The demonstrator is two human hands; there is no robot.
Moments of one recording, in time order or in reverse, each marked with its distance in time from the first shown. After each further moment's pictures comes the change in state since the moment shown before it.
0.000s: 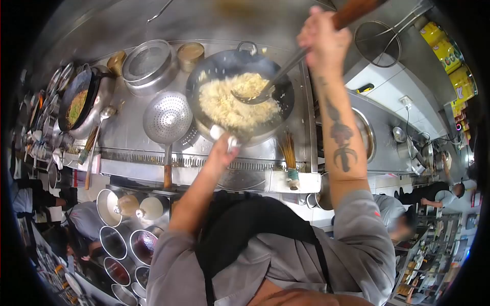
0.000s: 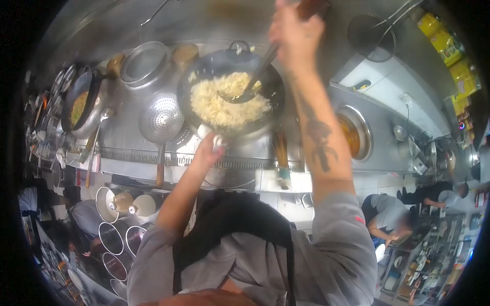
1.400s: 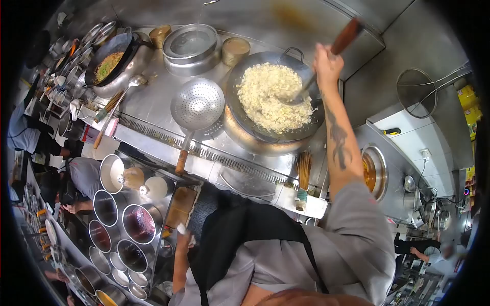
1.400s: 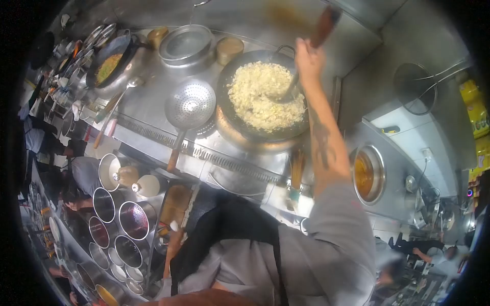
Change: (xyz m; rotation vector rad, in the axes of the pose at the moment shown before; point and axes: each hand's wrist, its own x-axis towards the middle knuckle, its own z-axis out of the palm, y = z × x) left_hand -0.231 -0.206 -0.320 0.485 0.810 -0.008; right_hand 0.043 0.219 -0.017 -0.272 -0.243 0.110
